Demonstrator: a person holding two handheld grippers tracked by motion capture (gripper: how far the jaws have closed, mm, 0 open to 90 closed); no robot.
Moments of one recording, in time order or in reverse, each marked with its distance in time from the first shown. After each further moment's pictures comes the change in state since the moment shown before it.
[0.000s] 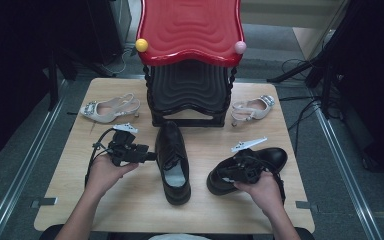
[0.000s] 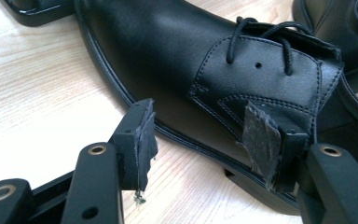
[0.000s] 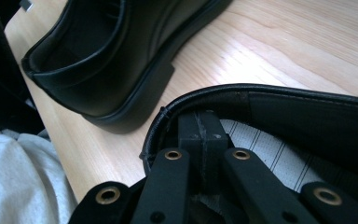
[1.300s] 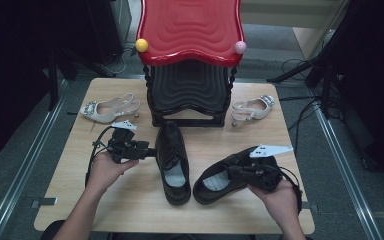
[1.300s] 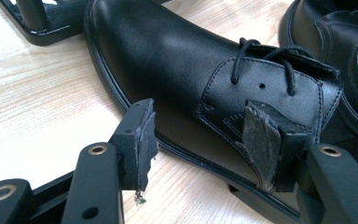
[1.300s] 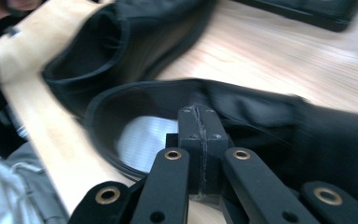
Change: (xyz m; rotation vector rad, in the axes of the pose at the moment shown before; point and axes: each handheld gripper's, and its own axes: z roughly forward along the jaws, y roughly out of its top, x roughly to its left) left arm 0.006 0.005 0.000 -0.052 -0.001 -0.002; right arm 0.018 -0.020 -0.051 -0.176 -0.144 -0.054
